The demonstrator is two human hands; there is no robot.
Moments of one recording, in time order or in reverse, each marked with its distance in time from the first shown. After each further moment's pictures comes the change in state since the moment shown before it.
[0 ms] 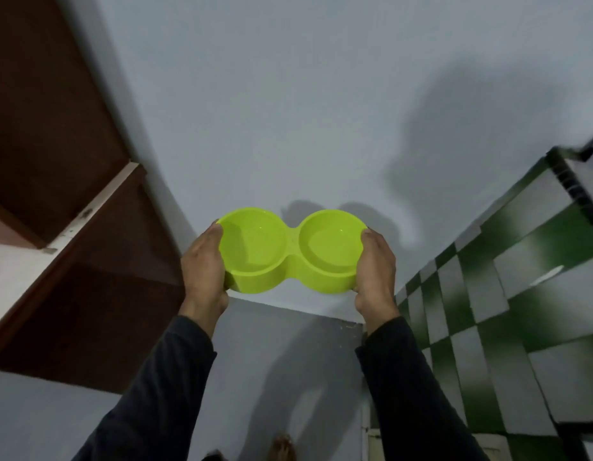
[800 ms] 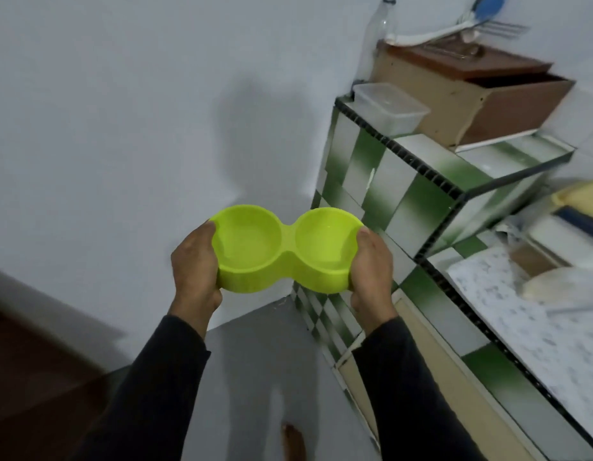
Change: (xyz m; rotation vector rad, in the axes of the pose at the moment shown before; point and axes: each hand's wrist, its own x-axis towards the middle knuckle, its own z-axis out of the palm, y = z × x) left_hand -0.082 0.016 0.055 0.218 -0.602 -0.216; right_hand -0.137 -0.012 -0.118 0.146 0.588 0.000
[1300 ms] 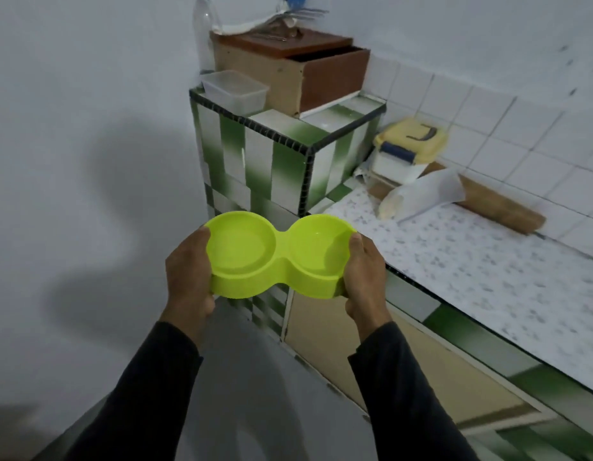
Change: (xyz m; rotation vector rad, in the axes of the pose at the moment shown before) left_hand -0.132 -0.049 0.066 0.165 -0.391 -0.102; right_hand -0.090 0.006 -0.184 0.050 0.396 -0.008
